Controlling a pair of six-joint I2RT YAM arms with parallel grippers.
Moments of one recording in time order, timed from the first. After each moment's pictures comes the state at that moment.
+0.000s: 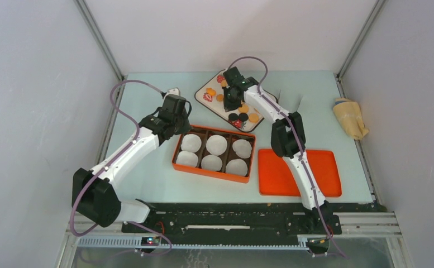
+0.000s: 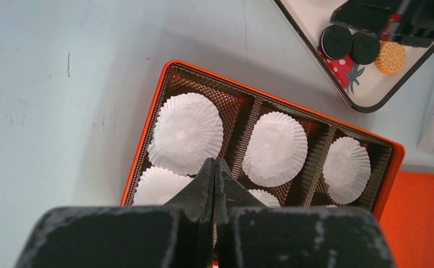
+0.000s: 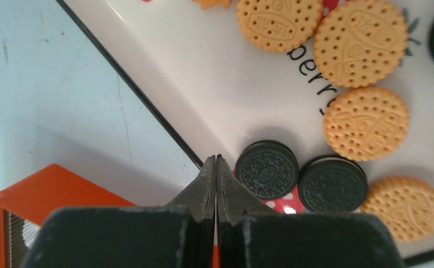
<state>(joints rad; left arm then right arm) -0.46 1.35 1.11 -0.56 -0.24 -0.59 0.51 2.50 2.38 -0.86 -0.01 0.42</state>
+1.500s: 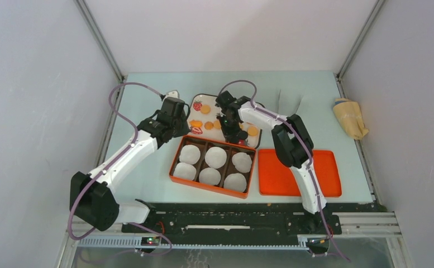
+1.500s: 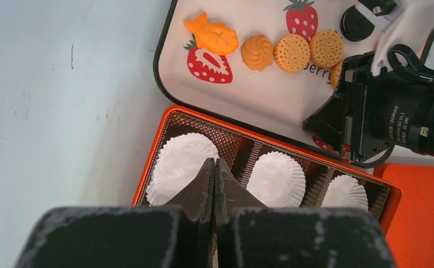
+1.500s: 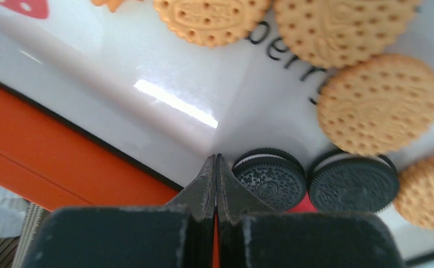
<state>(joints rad) -0.46 1.31 1.08 -0.56 -0.24 -0.58 0.64 2.29 1.87 -0.82 -0.15 0.31</state>
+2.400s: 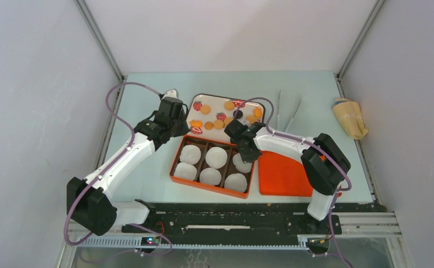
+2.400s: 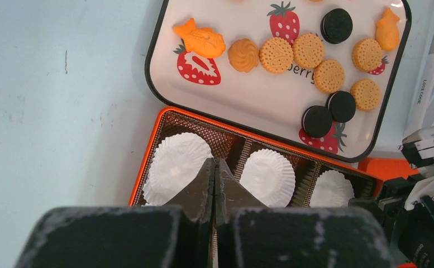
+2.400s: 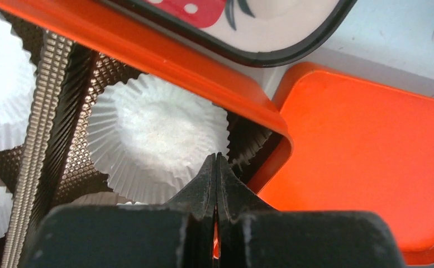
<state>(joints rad) -0.47 1.27 1.08 -0.56 -0.22 -0.58 0.80 1.79 1.24 -0.81 0.26 0.49</state>
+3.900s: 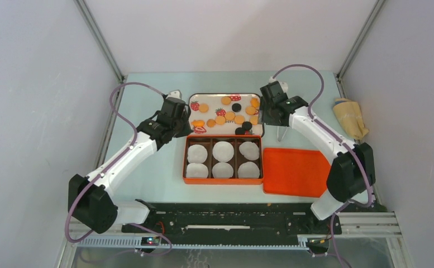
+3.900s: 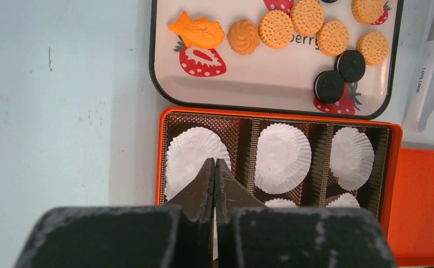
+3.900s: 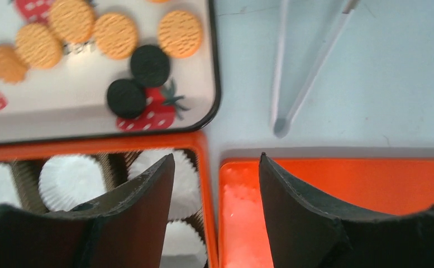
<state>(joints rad) -0.49 1.29 1.08 -0.56 -0.20 -0.57 0.50 1.59 1.39 -0.74 0.32 0.48</state>
